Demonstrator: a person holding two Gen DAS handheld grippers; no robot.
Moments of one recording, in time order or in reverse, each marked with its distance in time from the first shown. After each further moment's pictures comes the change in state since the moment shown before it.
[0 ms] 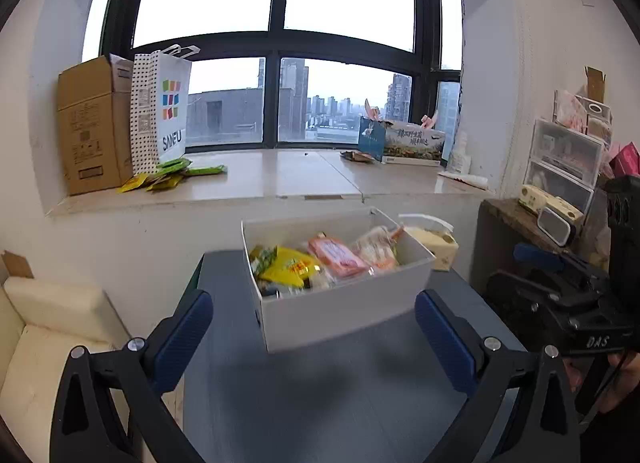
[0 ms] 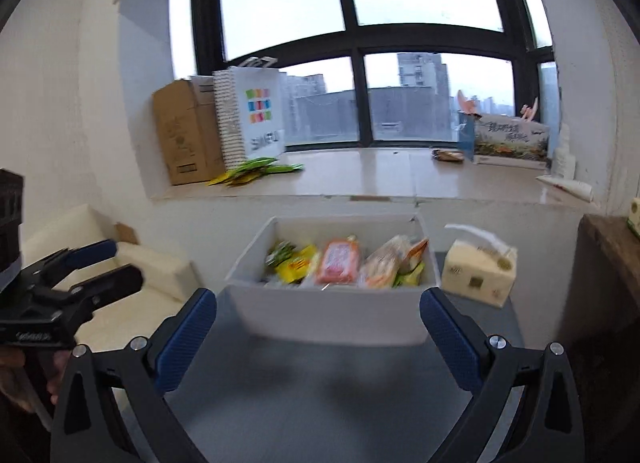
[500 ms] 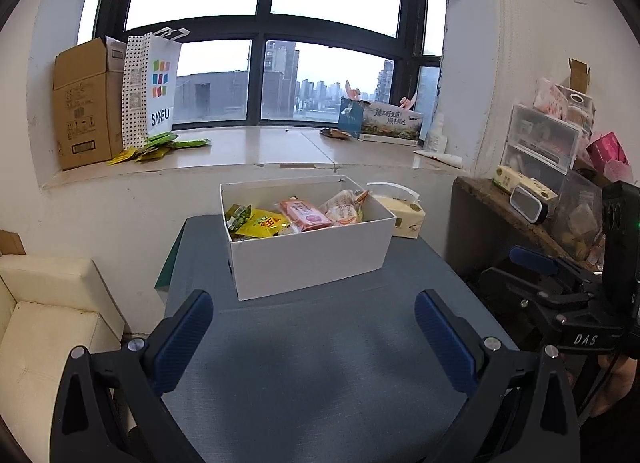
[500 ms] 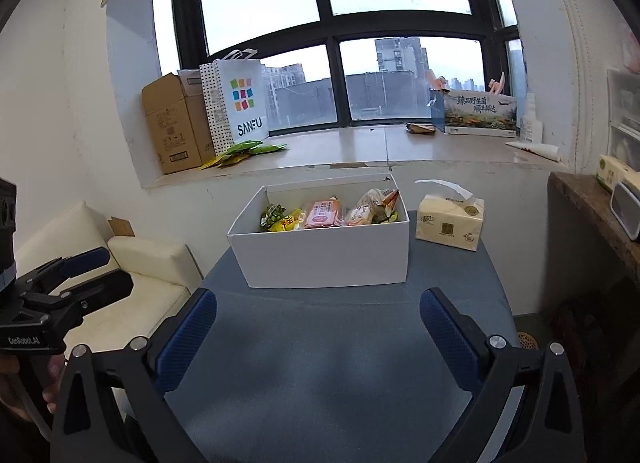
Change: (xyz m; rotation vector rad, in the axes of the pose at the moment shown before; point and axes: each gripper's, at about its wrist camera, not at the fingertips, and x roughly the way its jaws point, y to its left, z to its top) left arm -0.040 -0.028 -0.036 -0.010 0.061 -0.055; right arm -0.056 0.001 -0.046 0.057 0.043 -0.072
